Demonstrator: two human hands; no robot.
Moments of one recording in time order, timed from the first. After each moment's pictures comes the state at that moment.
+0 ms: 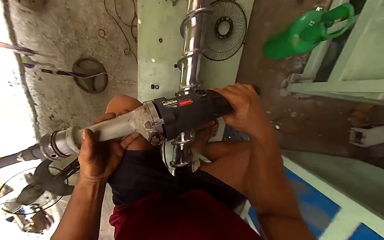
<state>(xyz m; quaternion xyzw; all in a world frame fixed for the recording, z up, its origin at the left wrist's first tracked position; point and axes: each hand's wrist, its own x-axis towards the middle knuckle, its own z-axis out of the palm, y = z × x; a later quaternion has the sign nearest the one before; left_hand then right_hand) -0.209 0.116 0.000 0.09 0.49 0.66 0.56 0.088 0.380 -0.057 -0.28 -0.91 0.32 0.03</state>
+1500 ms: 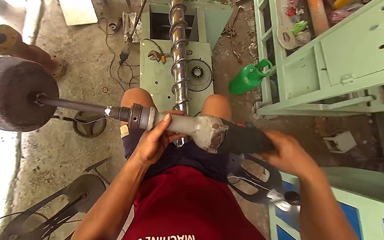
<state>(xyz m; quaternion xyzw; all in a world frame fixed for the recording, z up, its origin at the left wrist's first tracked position) -0.143 0.117 0.049 0.25 0.36 0.58 0.69 0.259 0.224 0.059 -0.45 -0.85 0.27 0.02</state>
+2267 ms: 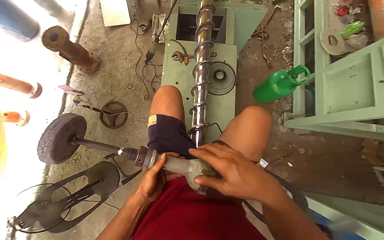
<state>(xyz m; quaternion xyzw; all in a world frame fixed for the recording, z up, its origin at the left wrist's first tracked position) -0.127 0.004 0.020 0.07 0.46 0.58 0.68 0.087 0.184 0.081 -0.16 -0.90 0.41 0.03</state>
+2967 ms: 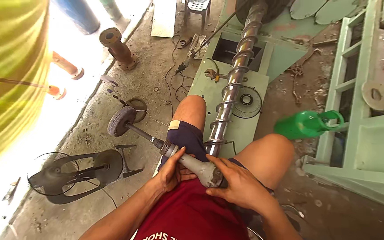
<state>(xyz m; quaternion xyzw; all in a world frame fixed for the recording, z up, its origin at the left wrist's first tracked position) -0.126 0.021 0.013 -0.08 0.49 0.54 0.68 0.072 0.177 0.046 -0.21 -0.89 0.37 -0.14</state>
